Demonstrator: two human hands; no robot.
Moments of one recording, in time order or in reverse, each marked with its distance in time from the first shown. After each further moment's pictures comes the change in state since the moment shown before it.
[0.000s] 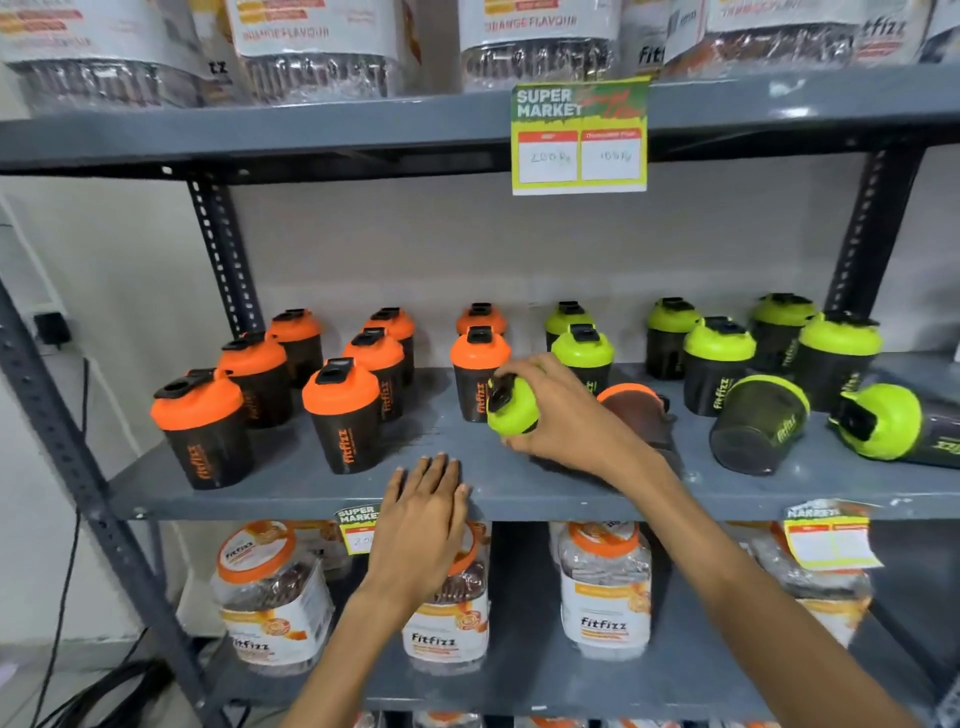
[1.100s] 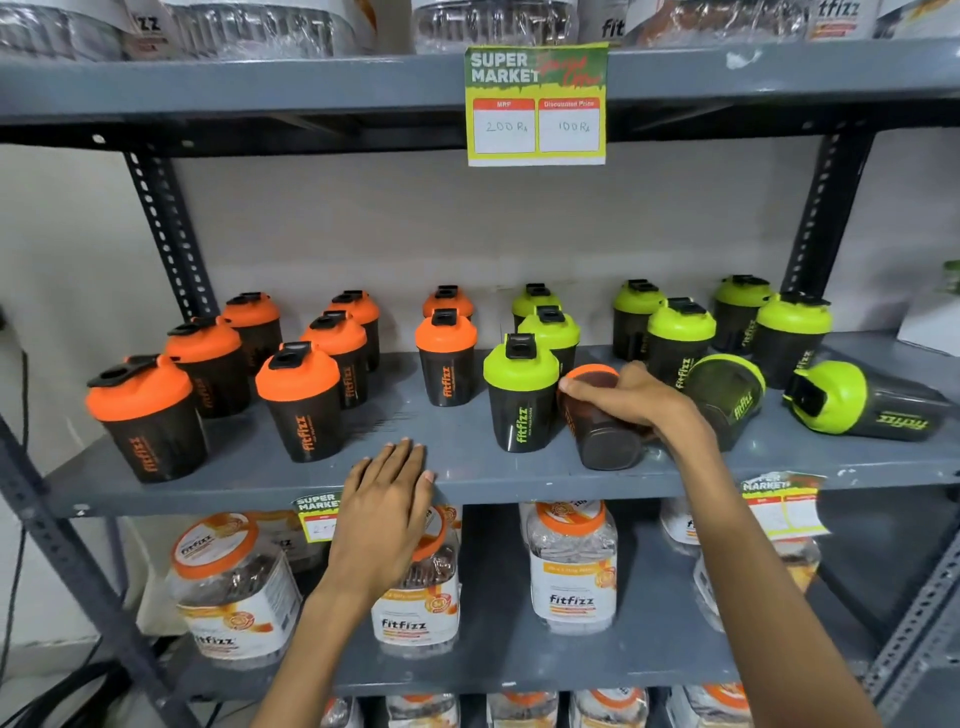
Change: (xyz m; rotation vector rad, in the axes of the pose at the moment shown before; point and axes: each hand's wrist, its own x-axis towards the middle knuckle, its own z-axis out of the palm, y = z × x) left_hand -0.004 -0.003 0.008 -0.083 0.061 0.003; right_hand -0.032 0.064 -0.060 0.180 -0.141 0.875
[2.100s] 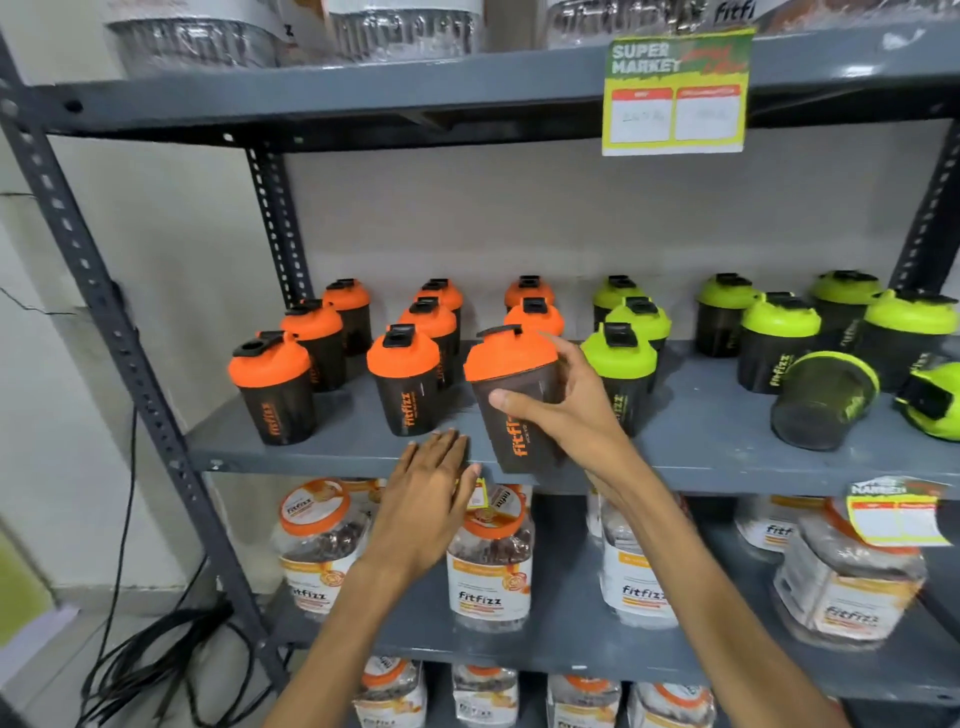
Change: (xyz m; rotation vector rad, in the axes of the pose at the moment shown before) left_hand -0.020 -0.048 -0.036 -0.004 -0.082 0.004; right_hand -0.088 -0.095 0.125 0.870 -0.092 -0.578
